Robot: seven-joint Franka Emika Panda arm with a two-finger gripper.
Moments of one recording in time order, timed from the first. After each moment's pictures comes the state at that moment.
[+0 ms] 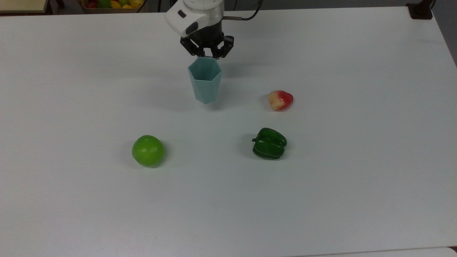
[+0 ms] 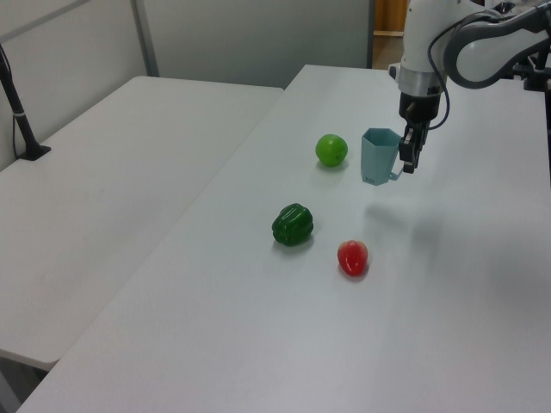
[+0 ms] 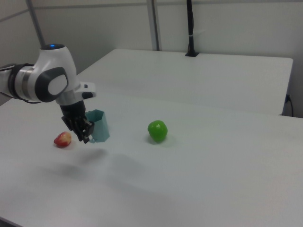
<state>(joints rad) 0.06 0.01 0.09 -2.10 0.00 2.14 0.17</state>
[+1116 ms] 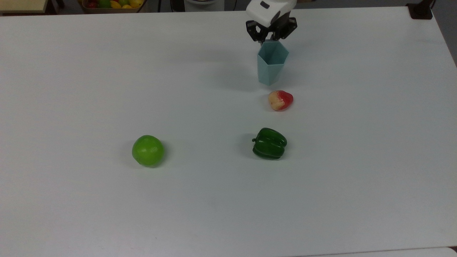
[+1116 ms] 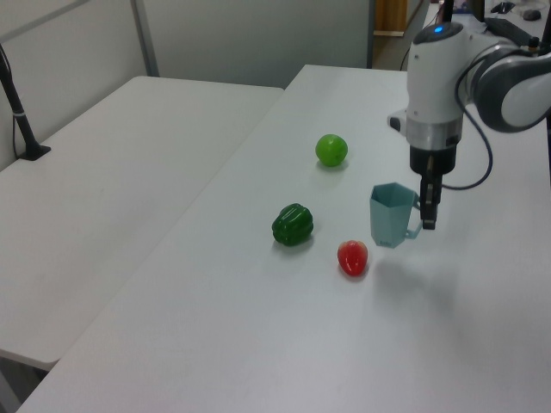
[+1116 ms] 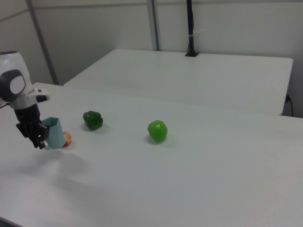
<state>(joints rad) 0.37 0.02 0.10 -2.11 0.00 2.07 0.30</state>
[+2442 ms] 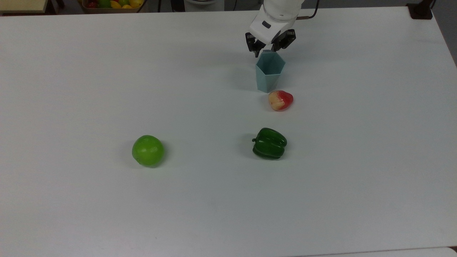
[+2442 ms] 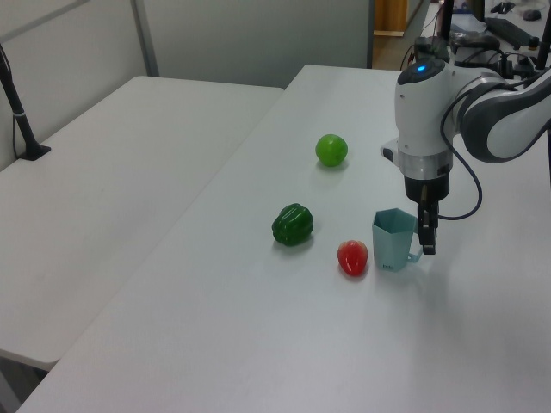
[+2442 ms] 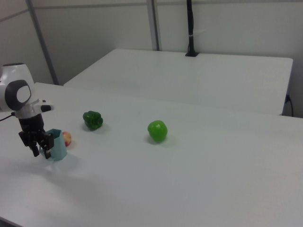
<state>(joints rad) 0.38 0.11 0.10 -2.11 -0.03 2.08 0.30</state>
